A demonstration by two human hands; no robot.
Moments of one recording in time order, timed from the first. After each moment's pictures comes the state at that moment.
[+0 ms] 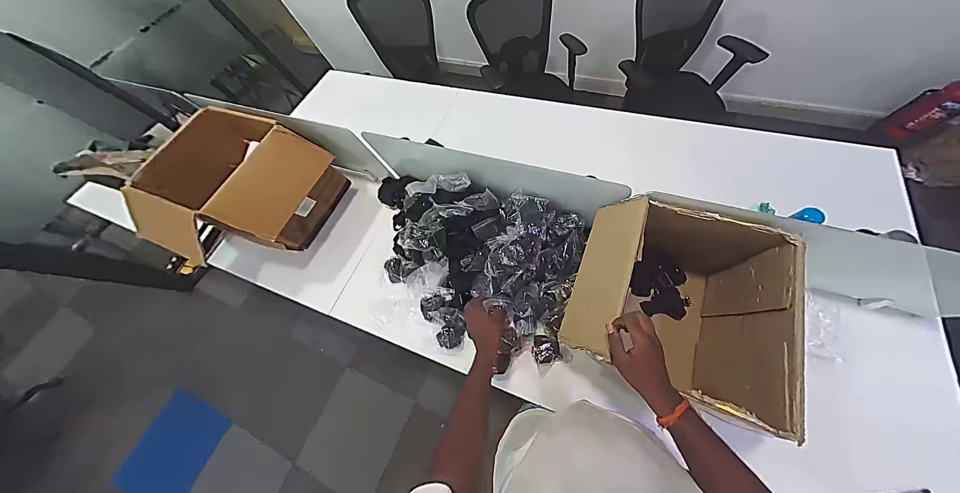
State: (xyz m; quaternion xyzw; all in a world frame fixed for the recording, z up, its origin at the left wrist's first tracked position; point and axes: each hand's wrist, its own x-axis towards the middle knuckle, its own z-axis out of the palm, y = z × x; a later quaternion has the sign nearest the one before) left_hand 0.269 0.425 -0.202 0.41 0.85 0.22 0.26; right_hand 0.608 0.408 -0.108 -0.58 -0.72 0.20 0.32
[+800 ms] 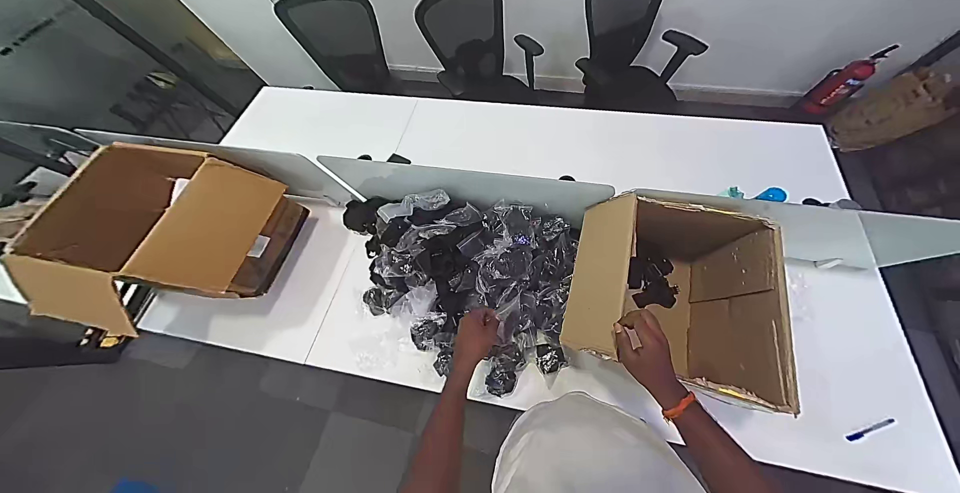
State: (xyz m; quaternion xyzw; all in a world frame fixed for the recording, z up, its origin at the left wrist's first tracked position) left_hand 0.228 0.456 -0.116 0.53 0.70 0.17 0.44; right_hand 0.592 0.408 -0.107 -0.59 -0.70 0.14 0.37
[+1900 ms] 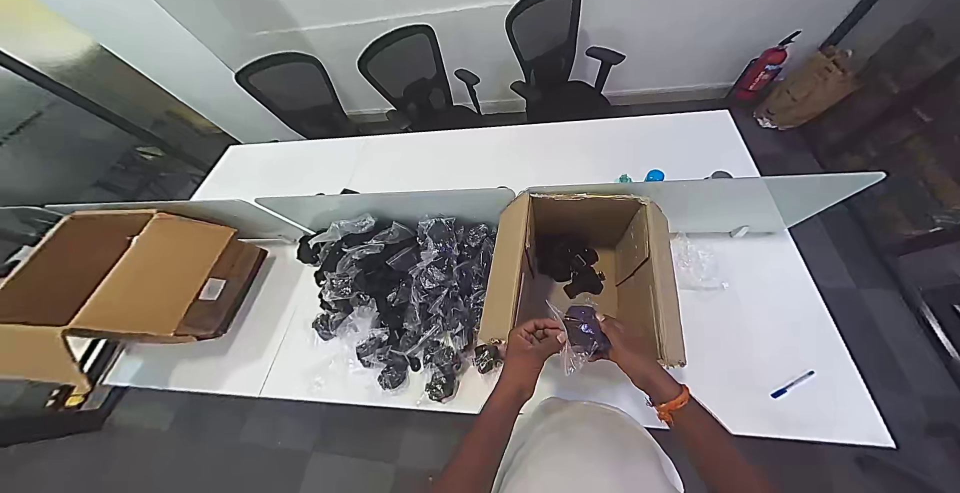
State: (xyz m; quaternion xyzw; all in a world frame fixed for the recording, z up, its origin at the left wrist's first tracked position) left_hand 0.538 0.364 -0.037 0.36 0.43 0.45 0.70; right_hand 0.754 0.348 -0.052 -0.52 -0.35 0.67 0.39
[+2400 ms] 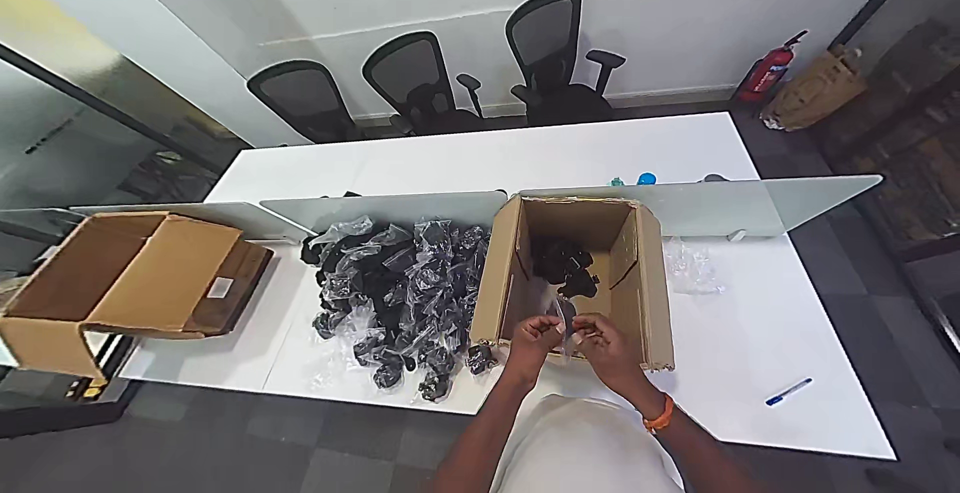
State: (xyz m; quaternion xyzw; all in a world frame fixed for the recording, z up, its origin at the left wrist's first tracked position) left_hand 0.576 0.373 -0.055 0.38 0.43 0.43 0.69; right_hand 0.761 0.338 -0.058 -0.52 -0.55 0.46 0.46
